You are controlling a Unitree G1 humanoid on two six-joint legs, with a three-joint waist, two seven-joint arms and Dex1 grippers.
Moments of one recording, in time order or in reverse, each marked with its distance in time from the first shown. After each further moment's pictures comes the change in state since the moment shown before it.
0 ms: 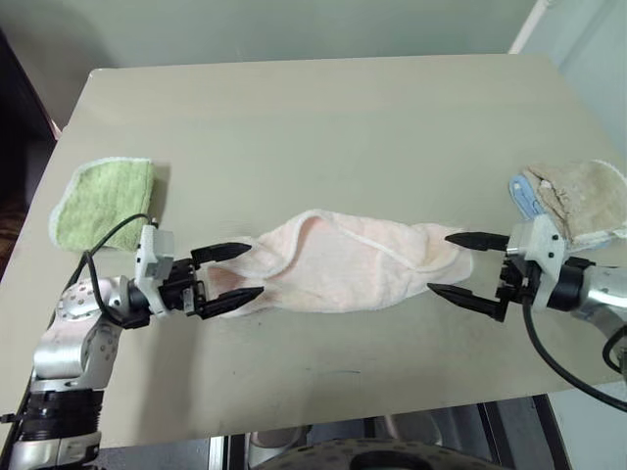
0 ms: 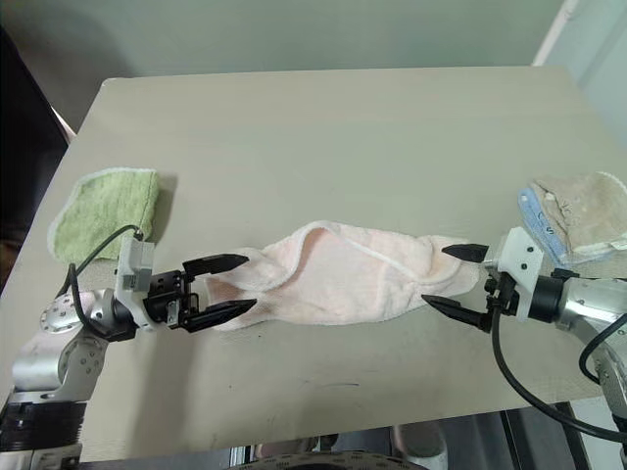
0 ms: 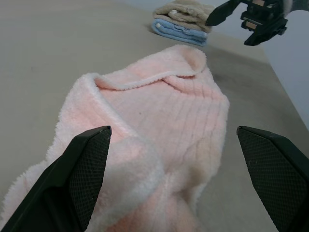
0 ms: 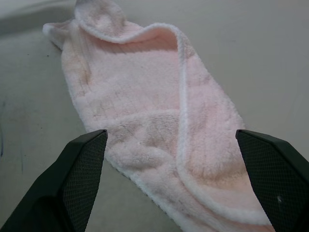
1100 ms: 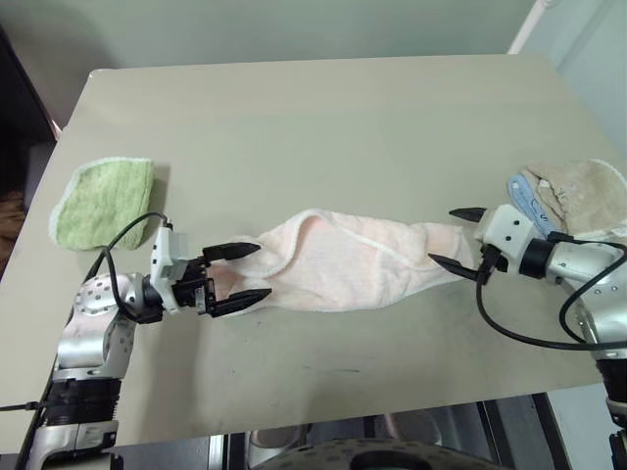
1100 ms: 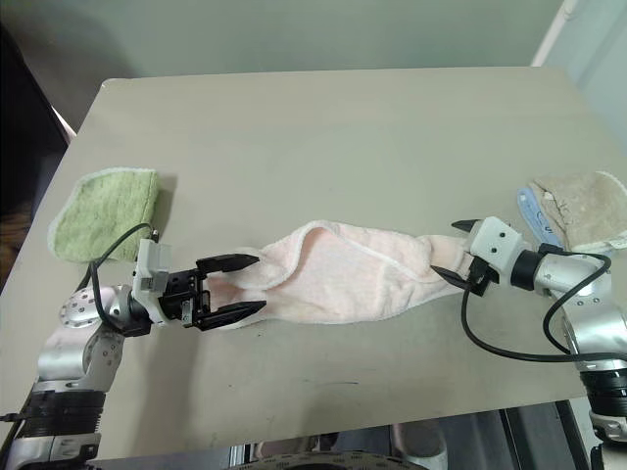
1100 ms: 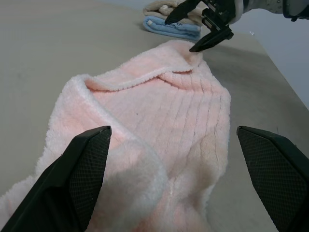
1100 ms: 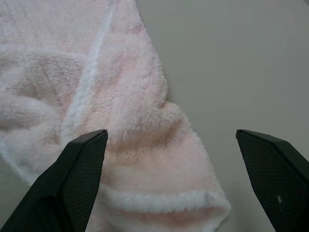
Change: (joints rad) left arm -0.050 -0.057 -0.048 0.081 0.081 -0.106 -0.035; right arm -0.215 0.048 0.222 0.364 -0.382 -0.344 -0.067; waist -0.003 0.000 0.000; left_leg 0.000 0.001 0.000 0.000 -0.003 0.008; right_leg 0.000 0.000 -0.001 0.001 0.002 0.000
